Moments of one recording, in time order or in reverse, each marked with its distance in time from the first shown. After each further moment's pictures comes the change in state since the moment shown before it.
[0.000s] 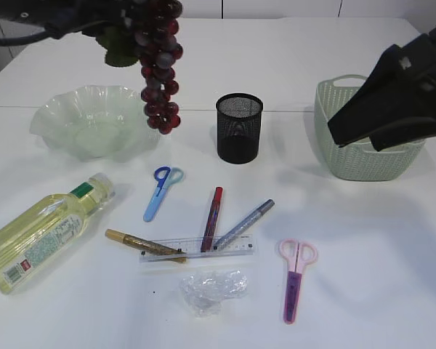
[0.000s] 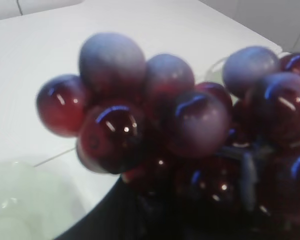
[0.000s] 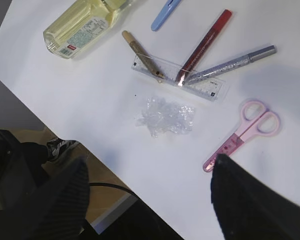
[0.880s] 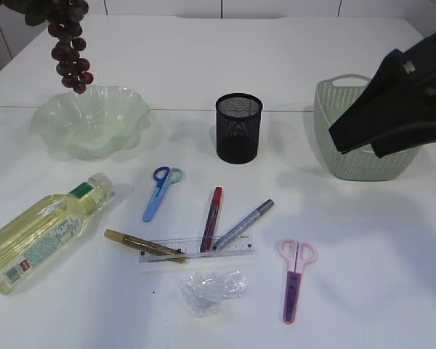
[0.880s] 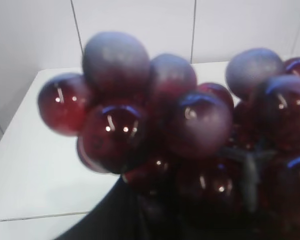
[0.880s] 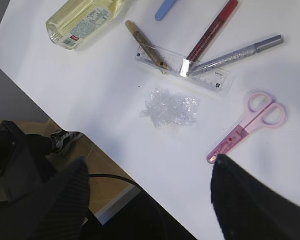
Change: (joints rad) left arm 0.156 0.032 0.000 -0.048 -0.430 0.000; right arm 0.000 0.000 0.000 0.000 0.034 0.000
